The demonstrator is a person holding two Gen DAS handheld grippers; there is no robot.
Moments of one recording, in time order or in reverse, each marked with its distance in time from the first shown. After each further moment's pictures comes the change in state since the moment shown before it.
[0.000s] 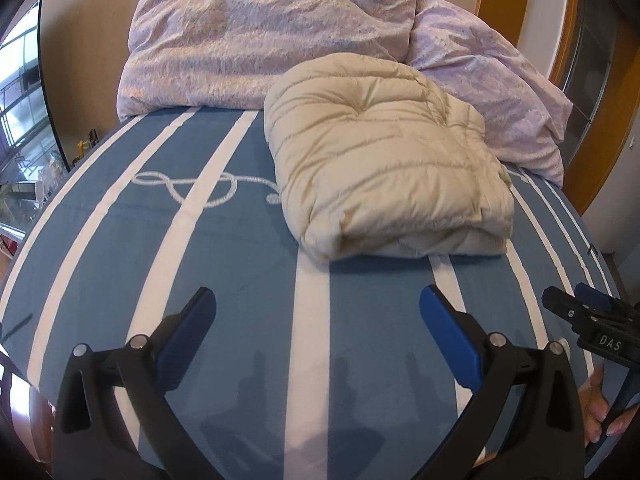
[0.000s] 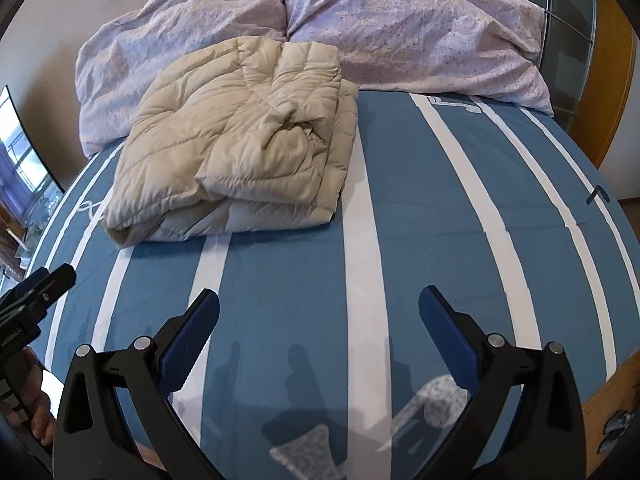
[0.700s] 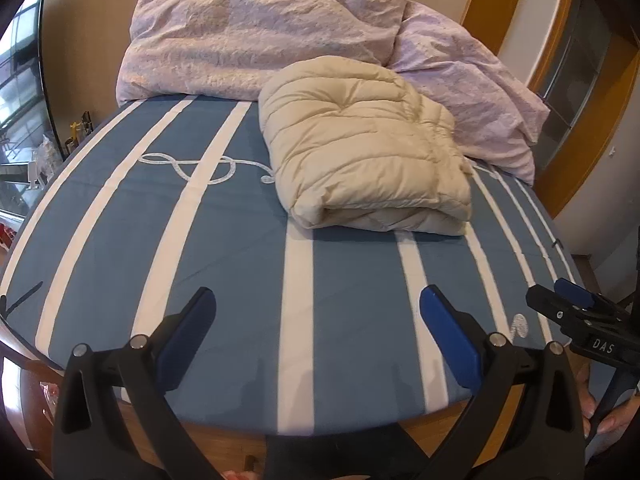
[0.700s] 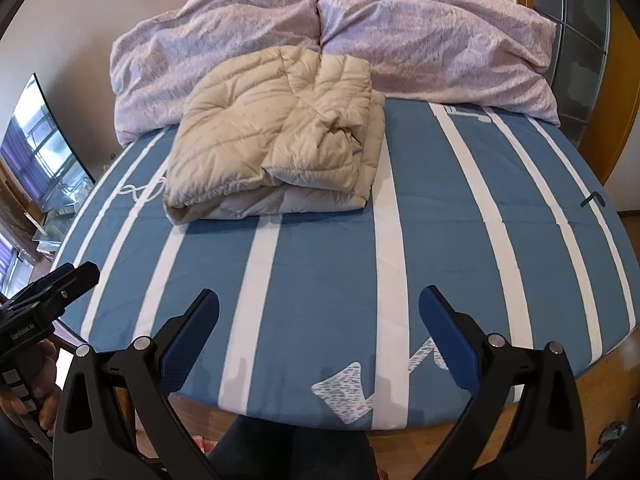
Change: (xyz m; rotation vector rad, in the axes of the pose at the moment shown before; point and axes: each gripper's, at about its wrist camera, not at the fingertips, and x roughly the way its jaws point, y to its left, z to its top) left arm -0.055 0.005 -0.012 -0.034 0.037 -0.089; right arm -0.057 0.023 -0.010 -0.042 0.003 0.061
